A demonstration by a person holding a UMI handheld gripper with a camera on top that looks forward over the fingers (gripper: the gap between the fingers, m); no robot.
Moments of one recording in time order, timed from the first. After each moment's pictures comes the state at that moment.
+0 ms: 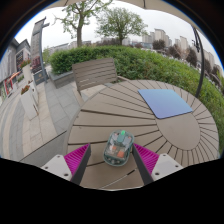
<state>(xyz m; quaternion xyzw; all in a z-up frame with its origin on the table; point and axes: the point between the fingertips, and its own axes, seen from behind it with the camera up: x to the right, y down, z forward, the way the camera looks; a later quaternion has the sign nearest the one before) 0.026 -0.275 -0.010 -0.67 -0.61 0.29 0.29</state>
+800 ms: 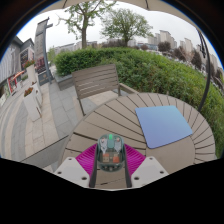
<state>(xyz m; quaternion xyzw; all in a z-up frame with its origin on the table) -0.043 -0.232 0.048 -0.65 -0.63 0.31 0.28</state>
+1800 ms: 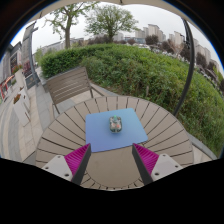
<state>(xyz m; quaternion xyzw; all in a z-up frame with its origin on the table) -0.021 -0.015 0.108 -0.70 -0.60 0.26 0.29</state>
